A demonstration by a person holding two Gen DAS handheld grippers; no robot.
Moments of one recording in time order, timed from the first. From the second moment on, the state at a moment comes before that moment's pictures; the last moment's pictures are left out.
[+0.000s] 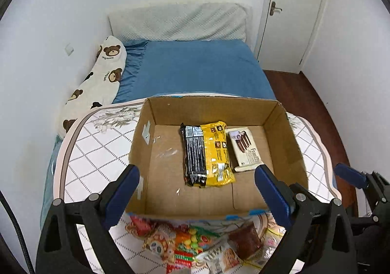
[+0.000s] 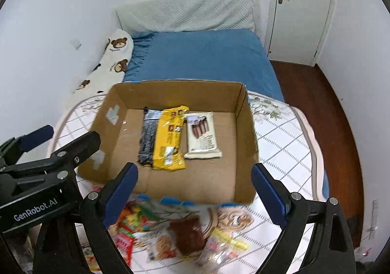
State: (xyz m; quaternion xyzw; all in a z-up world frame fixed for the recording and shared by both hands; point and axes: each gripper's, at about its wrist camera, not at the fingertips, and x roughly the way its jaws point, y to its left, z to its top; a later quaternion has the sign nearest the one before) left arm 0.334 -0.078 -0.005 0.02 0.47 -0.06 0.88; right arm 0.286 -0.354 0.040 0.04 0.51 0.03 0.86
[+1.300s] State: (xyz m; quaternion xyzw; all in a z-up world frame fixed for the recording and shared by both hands) left arm 0.230 -0.036 -0.263 0.02 0.71 -0.03 0.70; right arm 0.184 -0.417 -0.205 0.22 0.72 -0.05 0.66
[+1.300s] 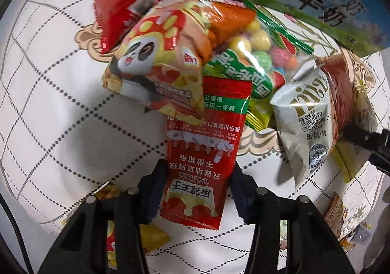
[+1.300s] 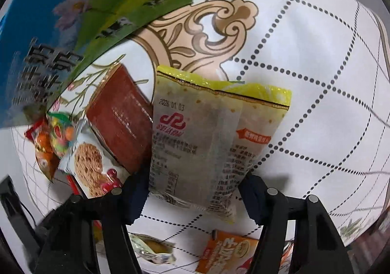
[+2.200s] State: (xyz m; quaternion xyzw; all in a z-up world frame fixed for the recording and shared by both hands) left arm 0.230 -0.035 -0.076 -0.11 0.61 -0.14 0.77; right arm 0.175 -0.391 -0.046 0.21 0.63 0.11 0.74
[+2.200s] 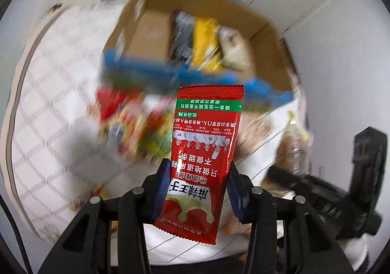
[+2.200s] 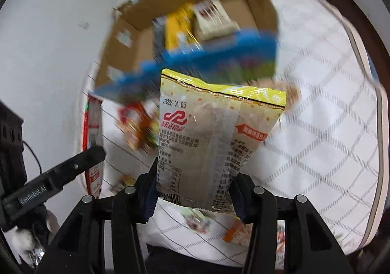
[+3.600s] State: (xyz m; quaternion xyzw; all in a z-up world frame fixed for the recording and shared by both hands) left arm 0.499 -0.077 -0.148 0.00 0.65 -0.05 0.76; right arm 0.453 -0.385 -0.108 0.06 0.65 0.02 0.75
